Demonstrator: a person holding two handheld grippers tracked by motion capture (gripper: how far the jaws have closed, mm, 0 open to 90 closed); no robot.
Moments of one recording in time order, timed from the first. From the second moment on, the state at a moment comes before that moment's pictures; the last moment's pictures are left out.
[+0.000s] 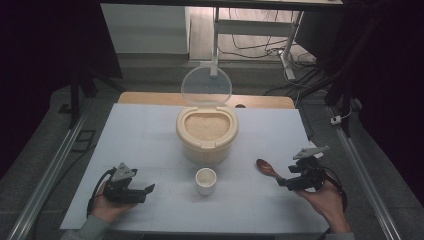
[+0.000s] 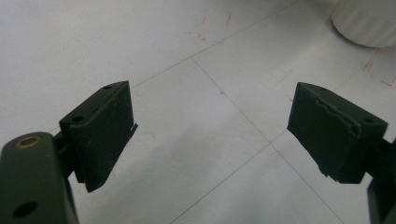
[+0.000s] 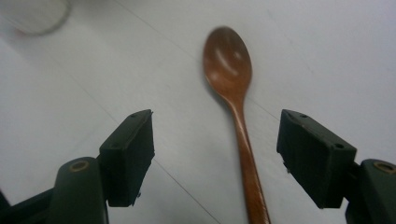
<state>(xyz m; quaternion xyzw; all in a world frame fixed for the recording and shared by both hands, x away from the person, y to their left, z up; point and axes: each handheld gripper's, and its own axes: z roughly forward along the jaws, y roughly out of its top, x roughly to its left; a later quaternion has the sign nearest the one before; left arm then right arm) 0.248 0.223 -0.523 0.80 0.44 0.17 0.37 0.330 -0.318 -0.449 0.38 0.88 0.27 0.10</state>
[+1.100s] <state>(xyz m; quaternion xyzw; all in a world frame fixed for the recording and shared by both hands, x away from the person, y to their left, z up) 0.251 0.224 -0.526 0.80 0.44 0.16 0.36 0.350 -0.324 -0.487 0.36 0.92 0.13 0.08</state>
